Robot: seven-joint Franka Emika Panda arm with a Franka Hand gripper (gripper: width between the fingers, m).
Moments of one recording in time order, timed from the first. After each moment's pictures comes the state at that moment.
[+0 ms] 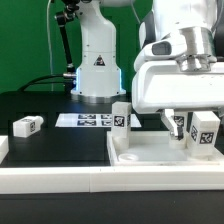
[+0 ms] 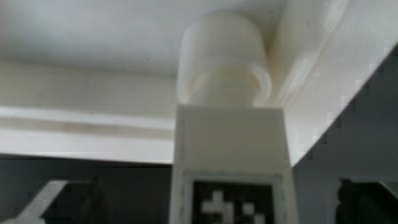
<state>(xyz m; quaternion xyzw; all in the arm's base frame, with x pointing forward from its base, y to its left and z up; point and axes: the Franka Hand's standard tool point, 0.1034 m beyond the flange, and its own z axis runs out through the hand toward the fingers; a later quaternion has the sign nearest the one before) 0.624 0.118 0.069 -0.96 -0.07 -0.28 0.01</state>
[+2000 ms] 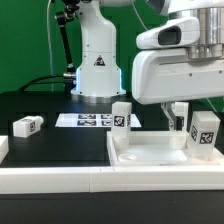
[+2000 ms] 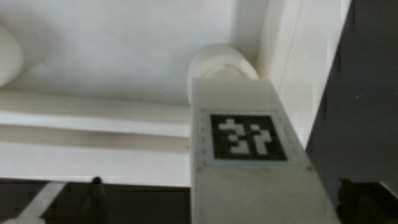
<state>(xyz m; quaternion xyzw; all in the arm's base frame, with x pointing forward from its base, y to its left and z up) 0.637 0.111 0.086 -1.00 -0.06 -0.05 0.04</state>
